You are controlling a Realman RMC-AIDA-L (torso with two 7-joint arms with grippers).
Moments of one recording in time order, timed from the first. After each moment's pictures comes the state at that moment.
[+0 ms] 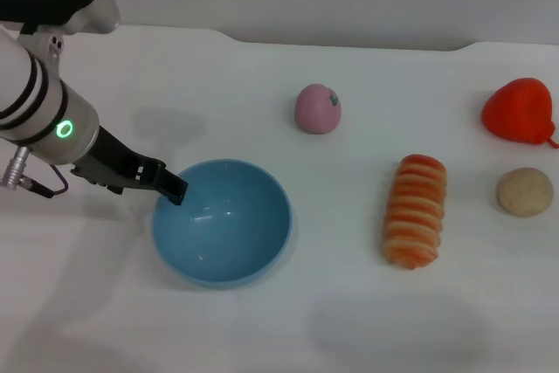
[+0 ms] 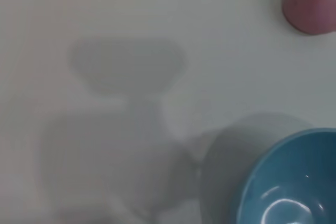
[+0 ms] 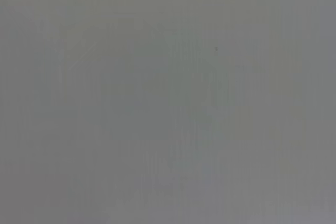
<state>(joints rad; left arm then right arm) -0.47 -2.06 -1.73 -1.44 2.70 -1.55 0.07 0.61 2.07 0.16 -0.08 -1.34 -0.86 0.27</state>
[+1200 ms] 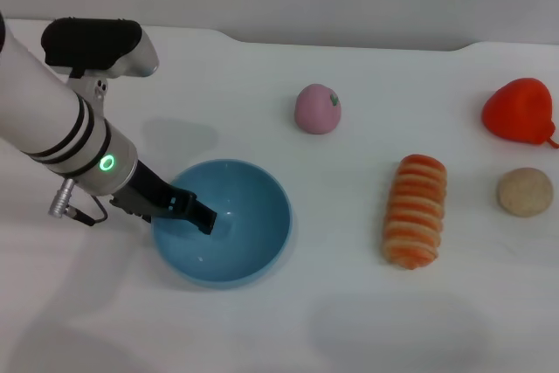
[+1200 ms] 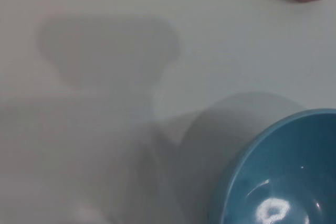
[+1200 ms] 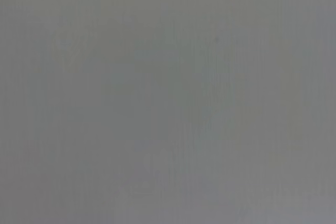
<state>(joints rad) -0.50 -2.06 -1.65 -1.20 2.61 -1.37 0.10 0.60 2.07 0.16 -0.06 -1.34 -0.87 0.27</state>
